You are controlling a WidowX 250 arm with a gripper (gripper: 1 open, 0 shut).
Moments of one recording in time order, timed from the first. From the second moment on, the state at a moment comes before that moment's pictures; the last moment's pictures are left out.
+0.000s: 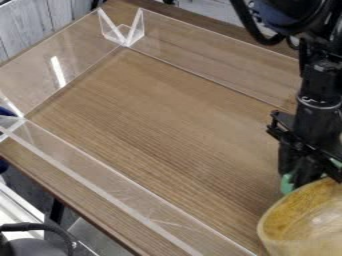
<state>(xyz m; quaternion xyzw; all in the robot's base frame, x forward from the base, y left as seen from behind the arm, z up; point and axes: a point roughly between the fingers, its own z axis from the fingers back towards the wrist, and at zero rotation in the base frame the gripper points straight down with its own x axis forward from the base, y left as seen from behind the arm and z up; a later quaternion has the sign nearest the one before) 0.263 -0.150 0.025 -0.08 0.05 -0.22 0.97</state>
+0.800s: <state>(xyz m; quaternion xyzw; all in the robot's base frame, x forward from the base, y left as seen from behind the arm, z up) 0.266 -0.154 0.021 -0.09 0.05 -0.23 0.97</state>
